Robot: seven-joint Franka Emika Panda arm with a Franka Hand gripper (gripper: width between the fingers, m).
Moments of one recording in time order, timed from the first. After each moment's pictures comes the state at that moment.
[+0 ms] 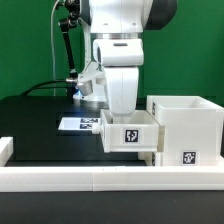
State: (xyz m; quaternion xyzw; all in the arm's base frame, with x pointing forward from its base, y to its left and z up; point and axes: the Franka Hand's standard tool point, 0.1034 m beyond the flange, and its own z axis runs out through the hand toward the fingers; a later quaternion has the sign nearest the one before) arm 0.543 -0.009 0.058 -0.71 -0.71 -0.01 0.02
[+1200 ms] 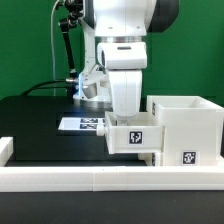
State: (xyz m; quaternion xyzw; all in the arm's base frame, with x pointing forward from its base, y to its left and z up) arm 0.539 0.000 0.054 -0.71 -0.70 -0.01 0.02
